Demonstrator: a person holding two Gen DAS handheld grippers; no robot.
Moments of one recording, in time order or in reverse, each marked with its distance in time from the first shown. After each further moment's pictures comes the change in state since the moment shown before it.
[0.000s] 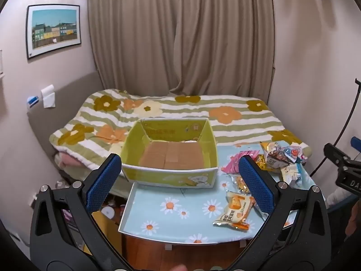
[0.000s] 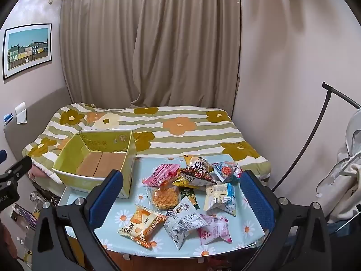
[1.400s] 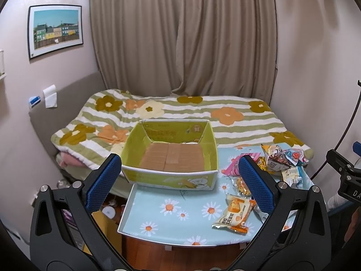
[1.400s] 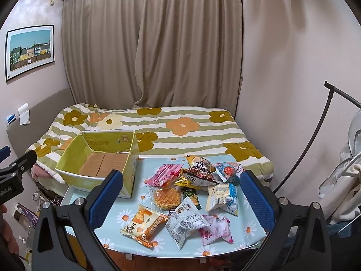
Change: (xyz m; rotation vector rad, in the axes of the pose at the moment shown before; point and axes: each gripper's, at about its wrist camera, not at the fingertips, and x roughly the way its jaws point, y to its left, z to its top) left arm -0.004 -0.005 0.005 -0.003 -0.036 0.045; right arm -0.005 0.003 -0.001 -0.005 -0.017 0.012
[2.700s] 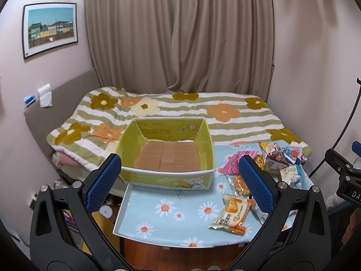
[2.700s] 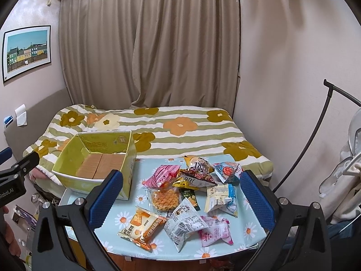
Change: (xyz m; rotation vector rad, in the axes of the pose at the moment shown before) left arm 0.015 -0.007 0.005 0.009 0.023 -0.021; right arm 0.006 -0.010 0.003 0.007 0.006 -0.005
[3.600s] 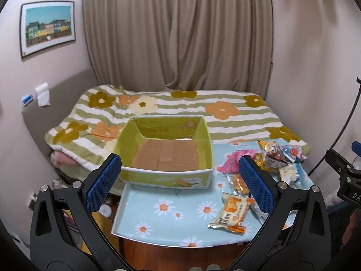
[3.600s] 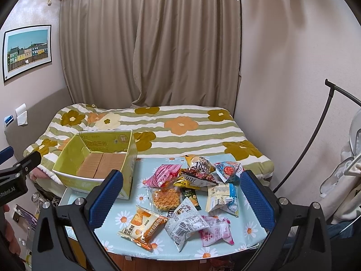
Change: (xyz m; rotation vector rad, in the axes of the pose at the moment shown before) left arm 0.009 0.005 -0.001 0.002 0.025 -0.035; right arm 0.002 0.003 -0.001 0.000 0.006 0.001
